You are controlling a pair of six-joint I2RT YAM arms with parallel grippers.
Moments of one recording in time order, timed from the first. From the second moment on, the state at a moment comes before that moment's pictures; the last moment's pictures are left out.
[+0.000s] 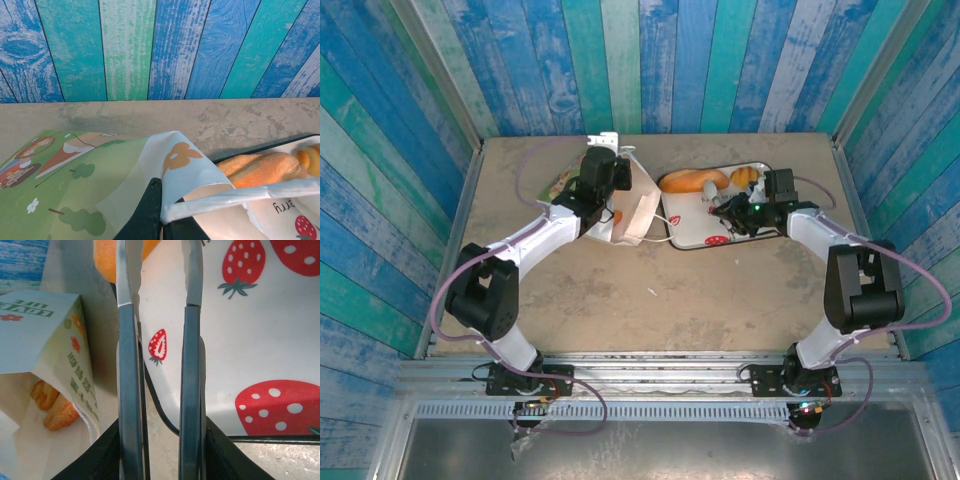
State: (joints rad) left arm -0.50 1.64 1.19 0.10 -0.26 -0.24; right arm 0.13 1.63 0.99 -0.25 -0.62 0.81
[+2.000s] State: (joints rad) left arm -0.50 1.51 1.10 0.02 -0.02 0.05; right arm 0.65 1.61 1.20 -0.61 -0.60 0.64
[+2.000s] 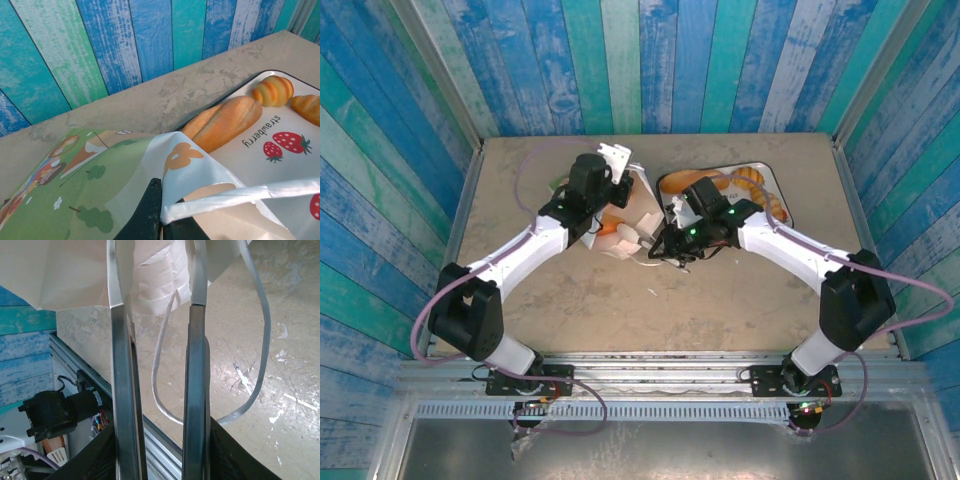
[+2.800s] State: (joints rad) left arm -0.50 1.51 1.06 0.06 0.00 0.01; right arm 0.62 1.69 1.19 -0.44 -0.77 0.80
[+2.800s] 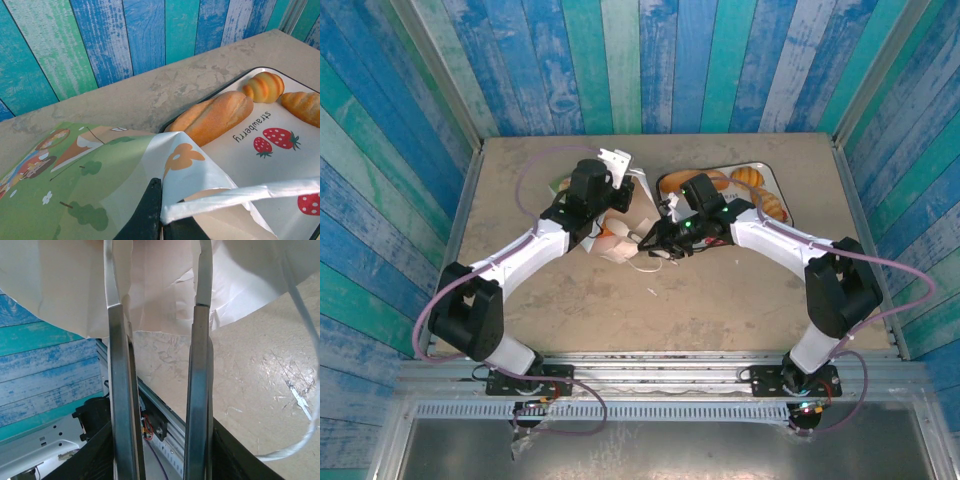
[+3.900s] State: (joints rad) left arm -0.50 1.51 1.02 0.10 0.03 -0.02; right arm 0.62 1.85 1.25 -0.39 -0.80 0.86
